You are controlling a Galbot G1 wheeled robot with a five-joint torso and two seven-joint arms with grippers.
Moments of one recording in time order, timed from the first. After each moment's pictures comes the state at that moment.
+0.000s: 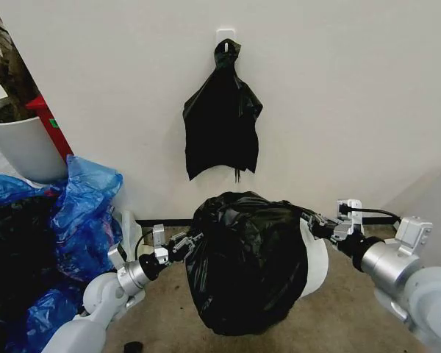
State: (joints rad) left arm 1.24 -1.07 -0.38 -1.79 -1.03 0.21 0.90; right arm -1.50 0.63 0.70 2.39 1.40 -0.40 0.24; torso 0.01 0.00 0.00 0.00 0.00
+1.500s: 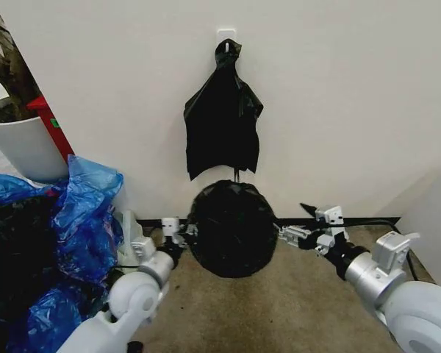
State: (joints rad) left arm 1.07 -1.05 0.03 -1.97 -0.89 0.25 -0.29; right arm -1.45 0.54 0.50 2.50 1.02 -0.37 0.23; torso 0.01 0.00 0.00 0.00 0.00
